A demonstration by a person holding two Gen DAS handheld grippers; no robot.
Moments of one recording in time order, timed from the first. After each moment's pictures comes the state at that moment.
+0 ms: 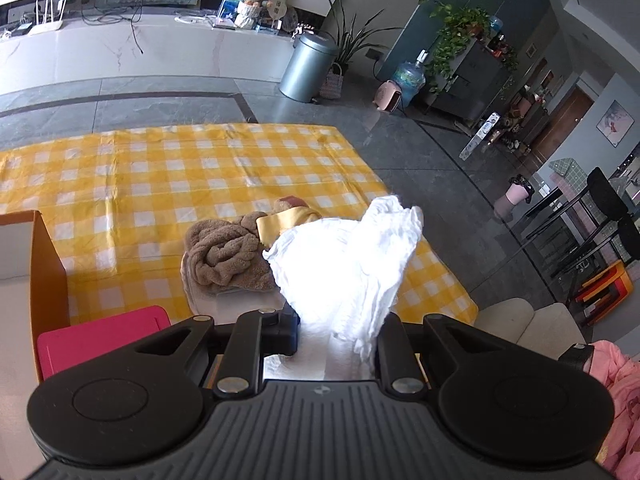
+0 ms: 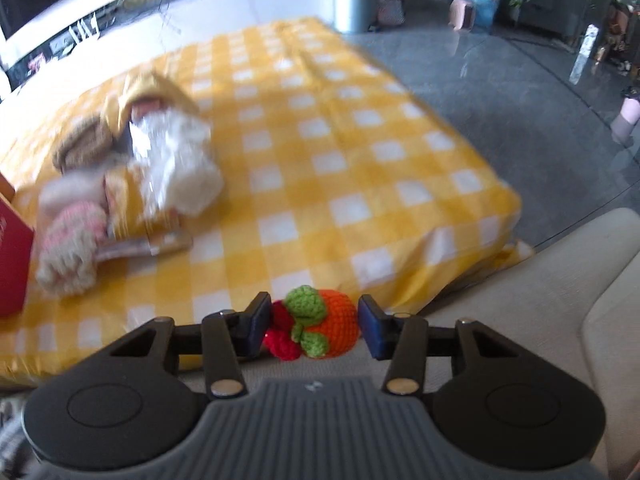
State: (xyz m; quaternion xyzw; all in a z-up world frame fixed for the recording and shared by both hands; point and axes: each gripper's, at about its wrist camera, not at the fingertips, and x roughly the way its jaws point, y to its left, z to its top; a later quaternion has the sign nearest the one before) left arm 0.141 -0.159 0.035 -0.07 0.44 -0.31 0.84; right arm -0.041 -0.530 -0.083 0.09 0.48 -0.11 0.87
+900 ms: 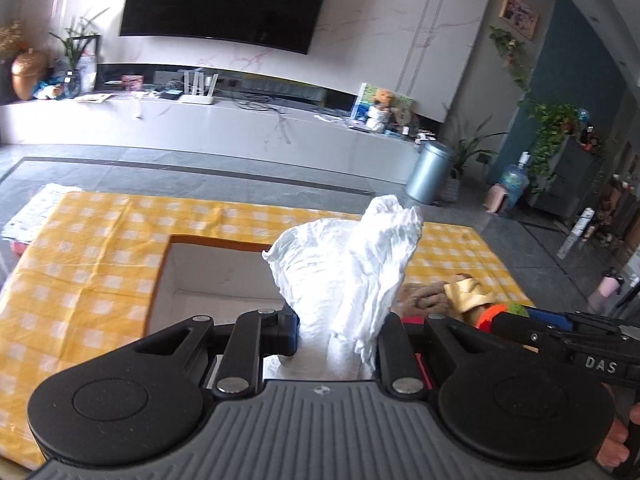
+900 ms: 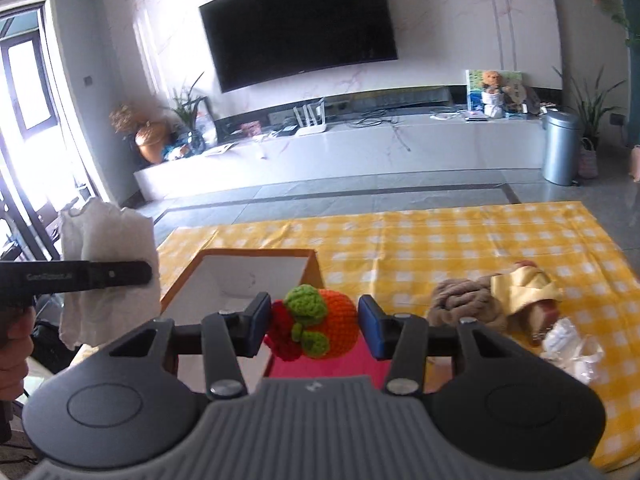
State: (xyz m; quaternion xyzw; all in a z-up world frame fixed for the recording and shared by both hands) left arm 0.062 0.052 0.066 -0.08 0.33 -0.10 0.94; right arm 0.009 -0.226 0.068 0.07 0.31 0.17 0.93
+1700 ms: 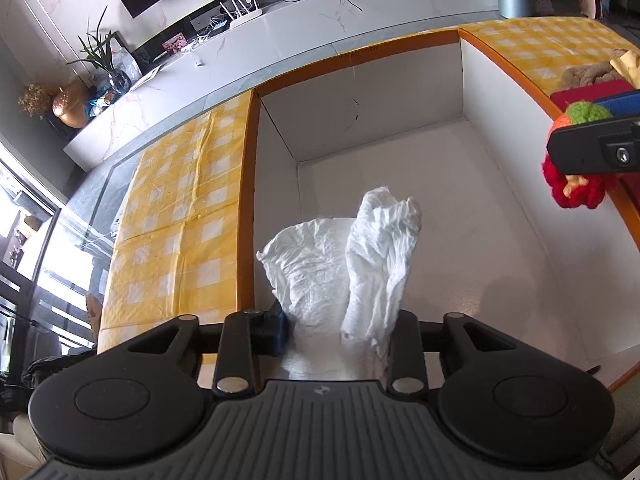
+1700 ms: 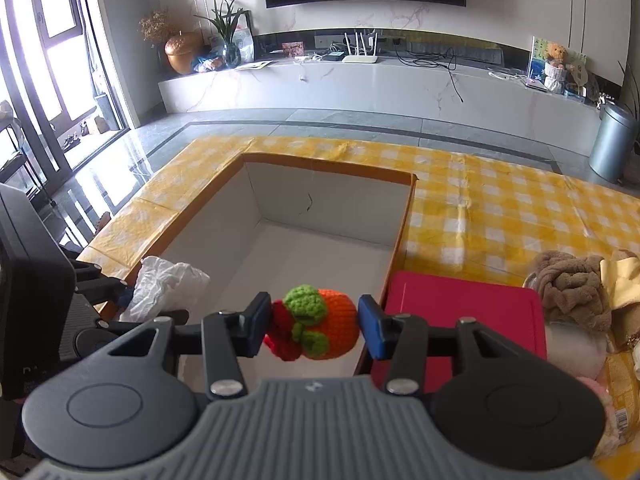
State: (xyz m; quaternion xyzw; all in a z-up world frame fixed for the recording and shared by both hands) left arm 0.085 0.052 -0.060 0.19 0.47 0.02 0.86; right arm 0.061 -0.109 -0.011 -0.01 0.38 0.21 0.90
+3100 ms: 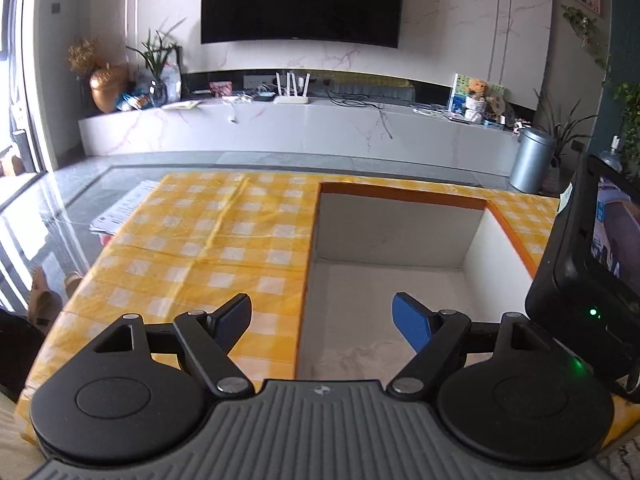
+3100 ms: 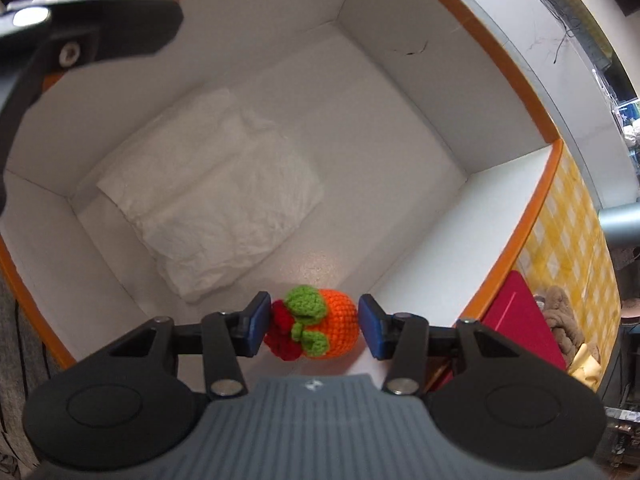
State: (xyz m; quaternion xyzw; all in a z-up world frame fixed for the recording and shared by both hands) left arm 0.062 0.123 -0.024 -0.02 0.31 0.03 0.95; right arm 0.108 0.001 -0.090 -0.36 0.56 0.22 0.71
